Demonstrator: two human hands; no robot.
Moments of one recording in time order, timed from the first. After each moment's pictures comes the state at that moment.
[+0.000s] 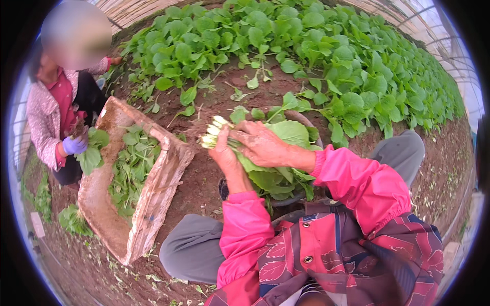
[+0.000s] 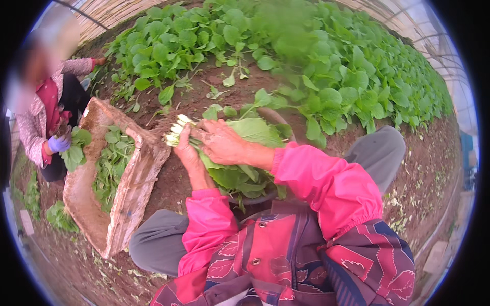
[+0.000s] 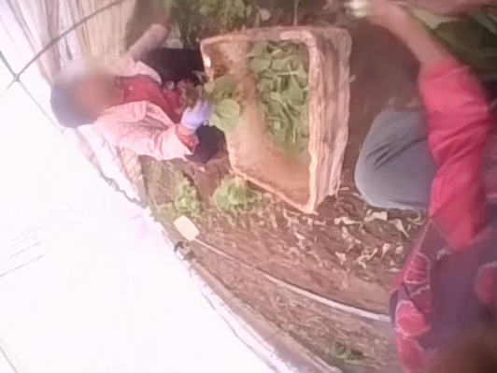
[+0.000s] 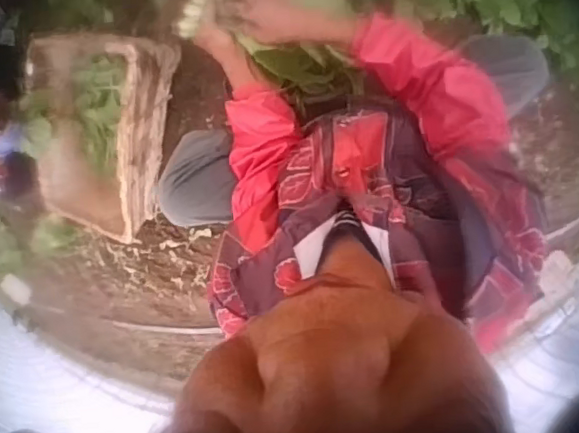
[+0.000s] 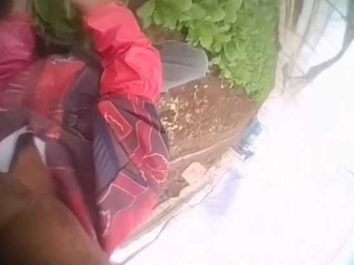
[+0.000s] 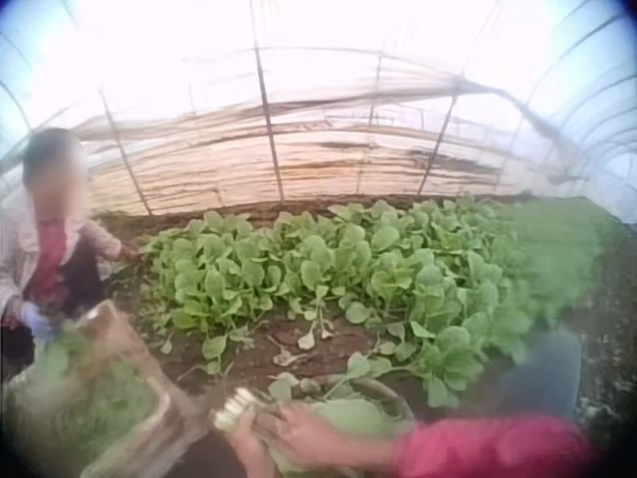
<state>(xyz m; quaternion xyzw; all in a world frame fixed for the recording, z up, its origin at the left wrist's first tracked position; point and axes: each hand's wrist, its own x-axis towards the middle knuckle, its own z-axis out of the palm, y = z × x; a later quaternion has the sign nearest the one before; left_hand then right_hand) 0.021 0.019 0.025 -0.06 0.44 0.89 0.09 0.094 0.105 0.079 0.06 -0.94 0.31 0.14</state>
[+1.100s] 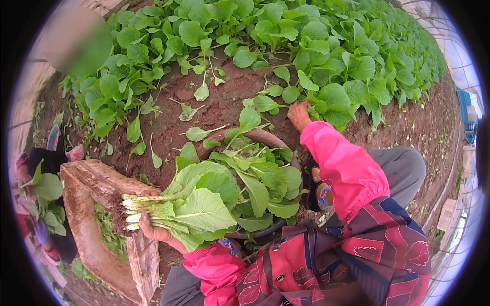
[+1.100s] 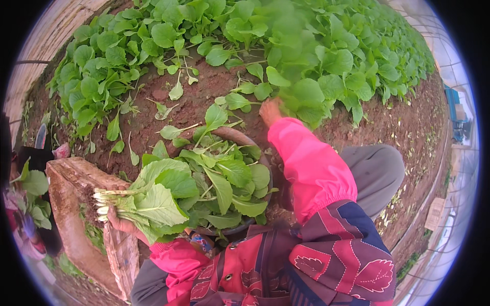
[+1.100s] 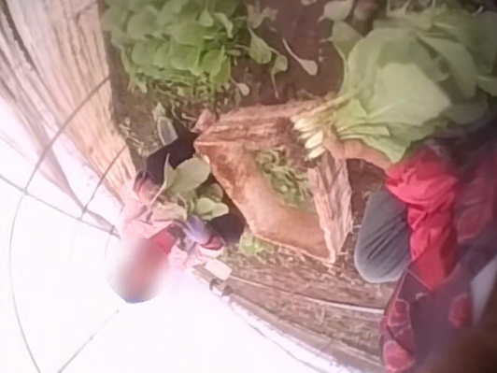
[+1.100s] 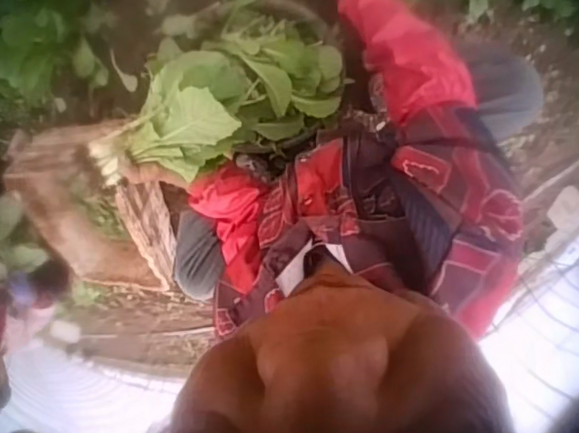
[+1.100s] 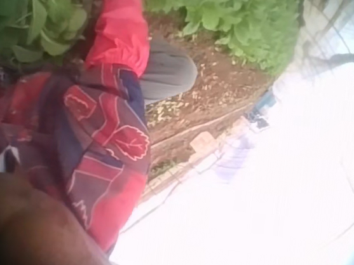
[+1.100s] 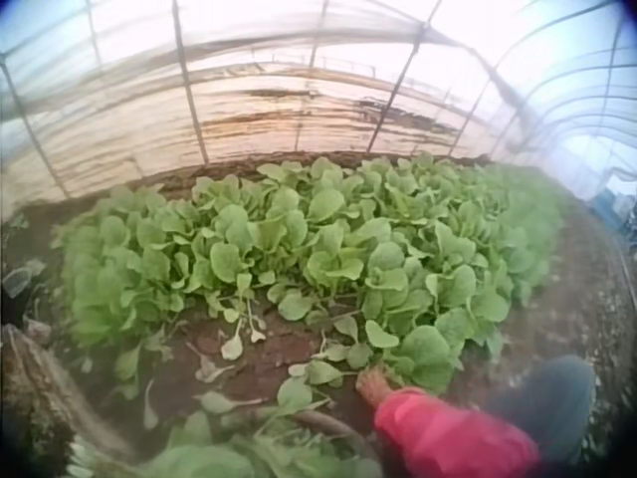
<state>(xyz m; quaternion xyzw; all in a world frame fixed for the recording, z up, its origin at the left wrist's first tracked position) -0.028 -0.001 0.028 0.03 0.39 0.91 0.14 0.164 0.381 -0.162 -0.25 -0.89 -0.23 -0.29</state>
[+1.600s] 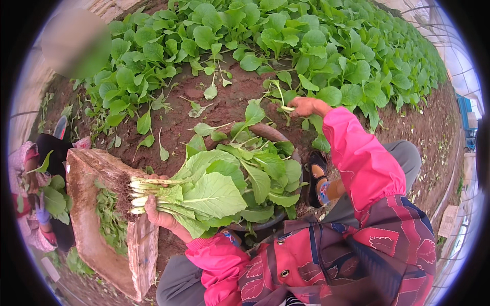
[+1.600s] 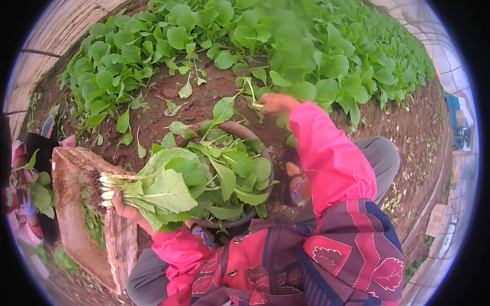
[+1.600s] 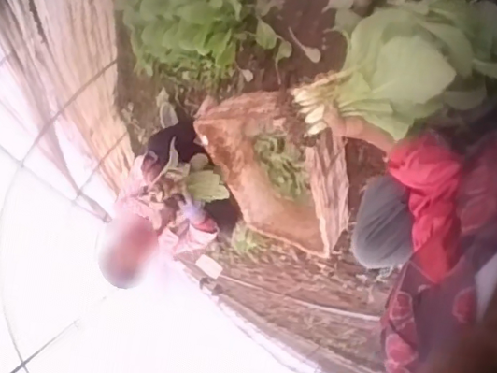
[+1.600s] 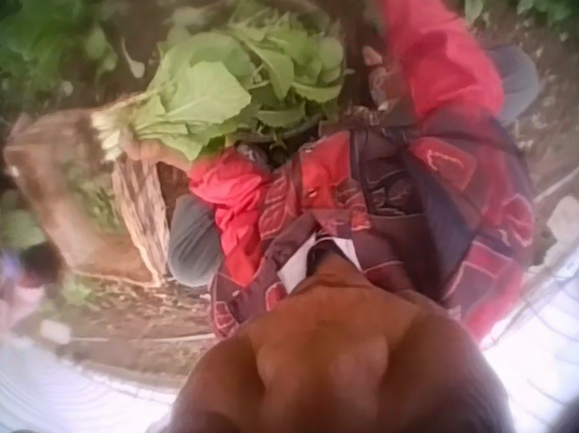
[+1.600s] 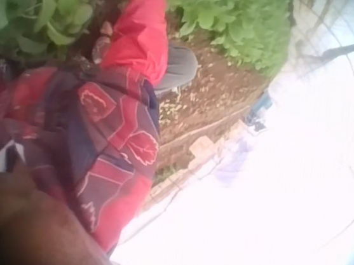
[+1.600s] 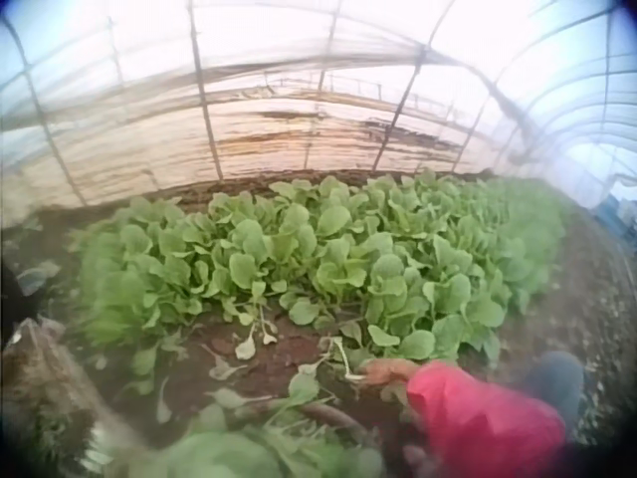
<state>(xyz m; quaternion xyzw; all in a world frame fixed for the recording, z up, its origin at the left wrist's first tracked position) -0.017 -0.013 0.042 0.06 0.33 0.93 0.18 0.151 0.407 -0.051 -0.24 -0.87 0.32 -0.30</state>
